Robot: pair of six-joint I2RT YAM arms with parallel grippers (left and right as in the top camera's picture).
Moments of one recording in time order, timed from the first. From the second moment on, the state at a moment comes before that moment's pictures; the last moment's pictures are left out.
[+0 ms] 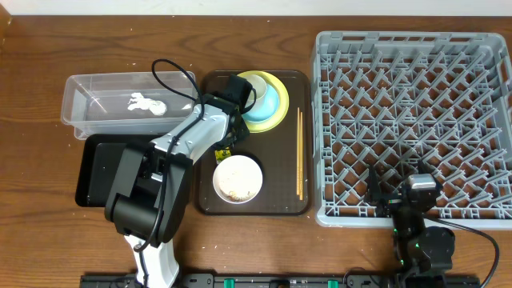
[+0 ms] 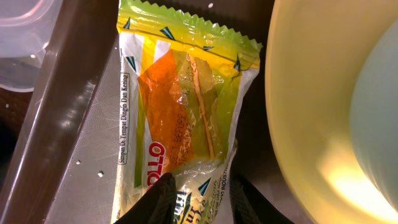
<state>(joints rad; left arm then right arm) -0.38 1.96 1.26 -0.68 -0.14 -0.85 0.07 0.01 0.01 -0.07 -0.01 -0.01</state>
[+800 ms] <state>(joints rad) -0.38 1.88 1.24 -0.66 -0.14 -0.86 0.07 0.01 0.01 -0.07 -0.01 -0.01</state>
